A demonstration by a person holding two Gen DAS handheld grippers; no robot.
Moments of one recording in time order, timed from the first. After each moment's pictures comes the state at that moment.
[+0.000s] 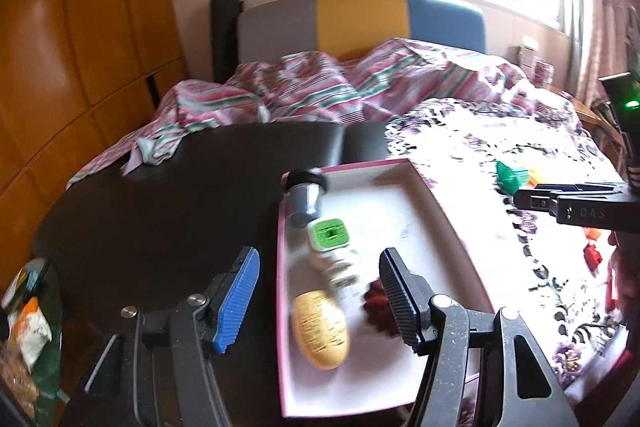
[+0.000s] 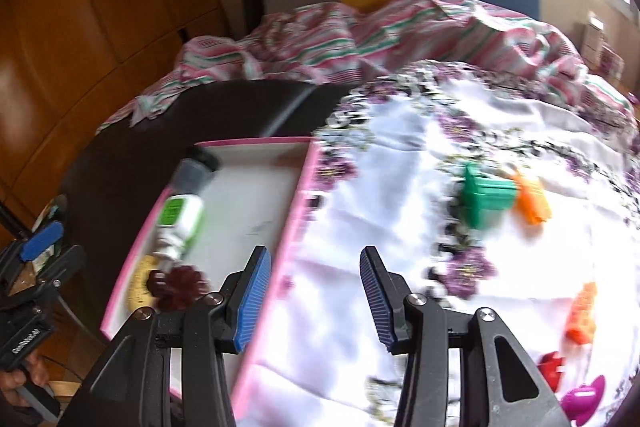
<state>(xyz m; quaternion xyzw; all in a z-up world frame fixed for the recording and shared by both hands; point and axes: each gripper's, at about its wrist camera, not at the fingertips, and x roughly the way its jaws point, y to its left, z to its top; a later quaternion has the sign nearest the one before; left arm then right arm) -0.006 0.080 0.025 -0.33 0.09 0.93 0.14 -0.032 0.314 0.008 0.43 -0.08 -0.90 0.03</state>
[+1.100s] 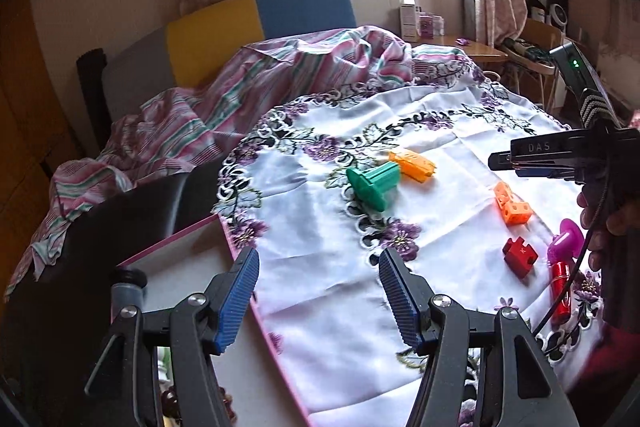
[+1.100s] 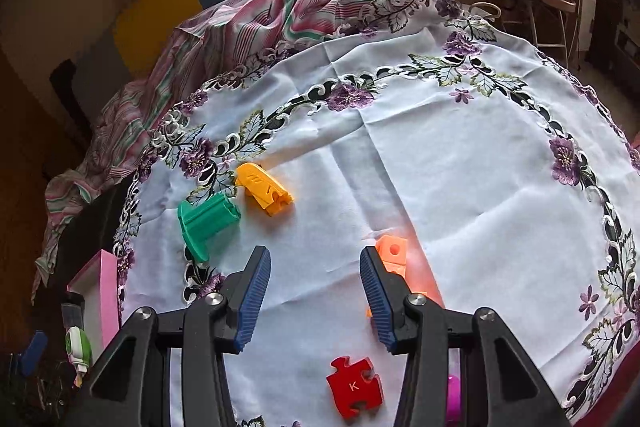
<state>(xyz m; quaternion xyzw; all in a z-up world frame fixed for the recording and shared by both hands) -0.006 0.276 0.019 -0.31 0.19 0.88 0.31 0.023 0.531 -0.018 0.40 -0.28 -0.85 -0.21</state>
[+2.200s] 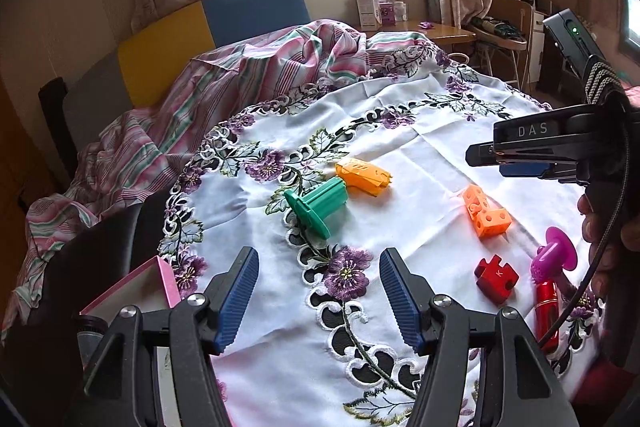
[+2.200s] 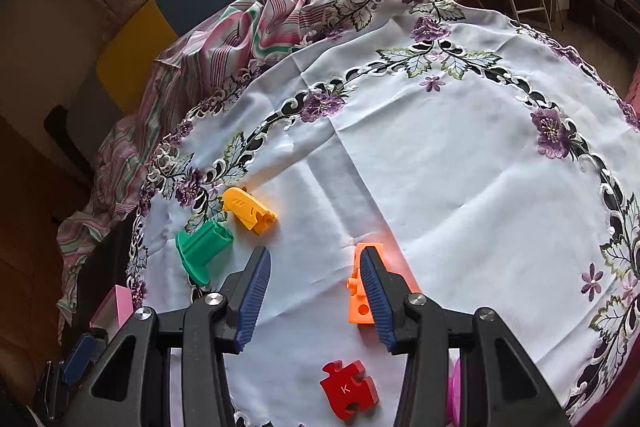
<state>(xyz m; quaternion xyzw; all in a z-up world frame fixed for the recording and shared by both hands) -0.004 0.349 0.010 -0.31 0.23 0.85 0.35 0.041 0.559 -0.019 0.37 -0.35 -0.83 -0.22</state>
